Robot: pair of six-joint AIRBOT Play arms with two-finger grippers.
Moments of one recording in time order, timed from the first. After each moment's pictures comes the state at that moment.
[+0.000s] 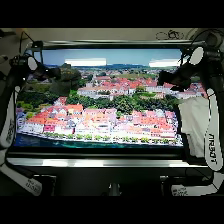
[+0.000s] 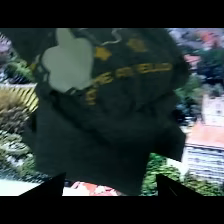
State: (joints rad) left arm 0.01 -1.86 1.93 1.61 -1.14 -1.72; right arm 0.03 -1.58 1.75 -1.43 1.39 1.79
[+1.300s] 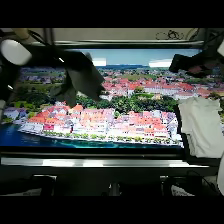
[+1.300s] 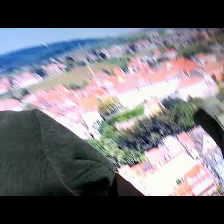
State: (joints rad) left arm -0.45 -1.43 1.72 1.10 -1.06 -1.44; right arm 0.03 -1.33 1.81 -1.48 1.40 1.72
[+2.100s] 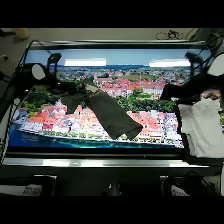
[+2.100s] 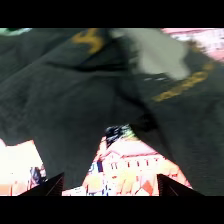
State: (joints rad) left arm -0.15 -1.57 1.54 1.40 -1.20 -1.66; right arm 0.03 -1.28 1.47 -1.35 1.54 1.68
